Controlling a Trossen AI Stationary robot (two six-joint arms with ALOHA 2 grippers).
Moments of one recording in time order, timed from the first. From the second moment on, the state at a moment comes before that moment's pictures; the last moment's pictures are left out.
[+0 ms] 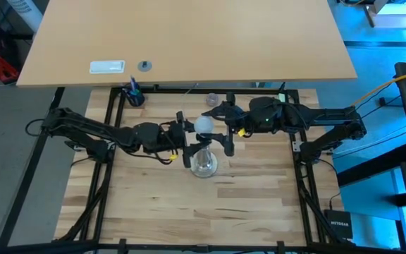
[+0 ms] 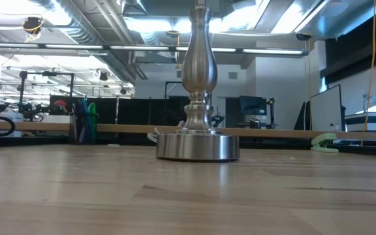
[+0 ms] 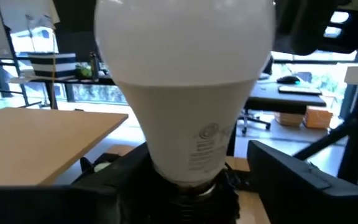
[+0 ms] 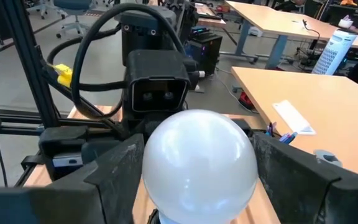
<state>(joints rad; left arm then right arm) -0.19 1.40 1.05 0.42 -0.39 0.02 0.09 1.46 1.61 -0.39 0.17 -0.08</state>
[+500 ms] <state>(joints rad) -0.22 1.25 1.20 0.08 -0.39 -0.03 0.09 1.46 1.61 -0.40 0.15 -0.09</state>
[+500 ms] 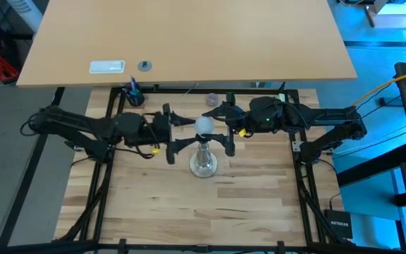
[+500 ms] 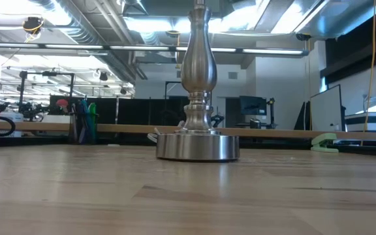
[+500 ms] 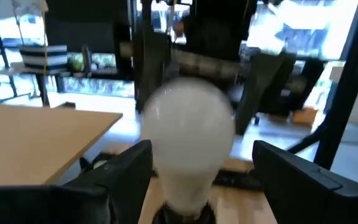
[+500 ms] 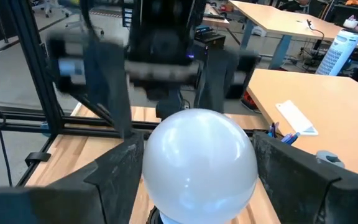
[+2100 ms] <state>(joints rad) -0.14 1.38 1.47 -0.17 -0.39 -0.03 0.09 1.46 1.66 -0.45 0.14 -0.09</state>
